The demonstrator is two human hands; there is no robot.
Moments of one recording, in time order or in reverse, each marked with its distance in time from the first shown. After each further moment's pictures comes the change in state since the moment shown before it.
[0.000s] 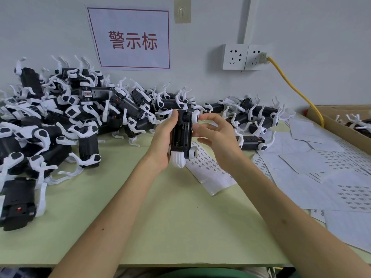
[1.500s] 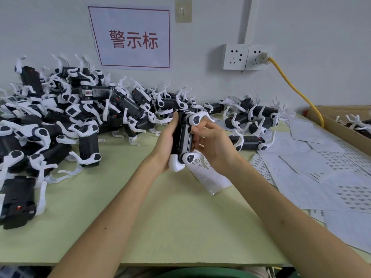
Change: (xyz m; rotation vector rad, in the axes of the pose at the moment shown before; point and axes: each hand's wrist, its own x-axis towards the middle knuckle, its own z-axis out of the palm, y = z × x) left_hand -0.001 -0.007 0.005 -0.097 -0.098 -0.092; right_hand -0.003 0.003 0.006 0.219 -0.184 0.130
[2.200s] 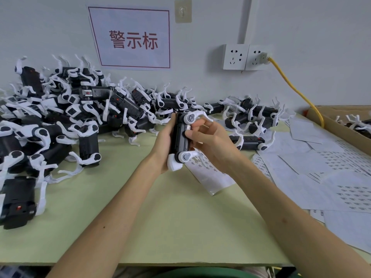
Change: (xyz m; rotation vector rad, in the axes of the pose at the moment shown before) left_hand -0.001 0.001 0.002 -0.168 -0.023 -0.054; right_hand 0.004 0.002 -0.003 -0.079 -0.089 -0.110
